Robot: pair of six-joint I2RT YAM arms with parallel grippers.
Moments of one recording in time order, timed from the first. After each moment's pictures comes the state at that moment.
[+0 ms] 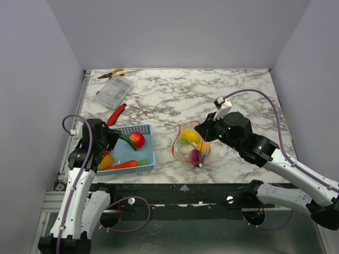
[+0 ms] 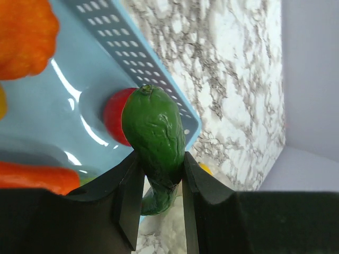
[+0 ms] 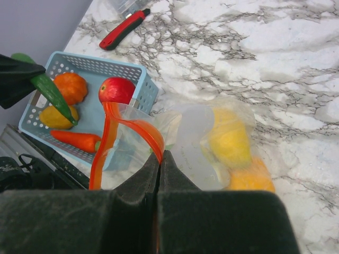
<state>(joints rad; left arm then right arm) -0.09 0.71 0.77 -0.80 -0.09 -1.24 0.86 0.95 0.93 -0.34 0.17 0.46</state>
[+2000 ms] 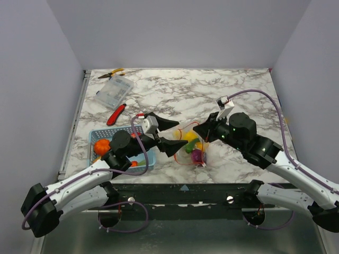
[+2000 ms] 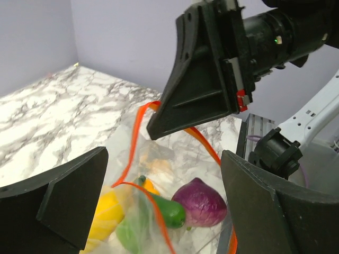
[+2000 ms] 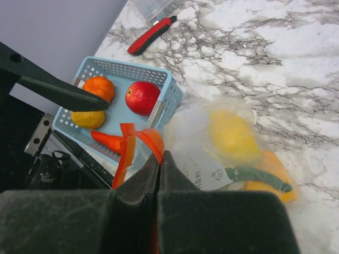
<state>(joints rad) -0.84 0.92 0.51 0.68 0.35 -0.23 0.86 0.91 0.93 -0.31 0.09 0.51</state>
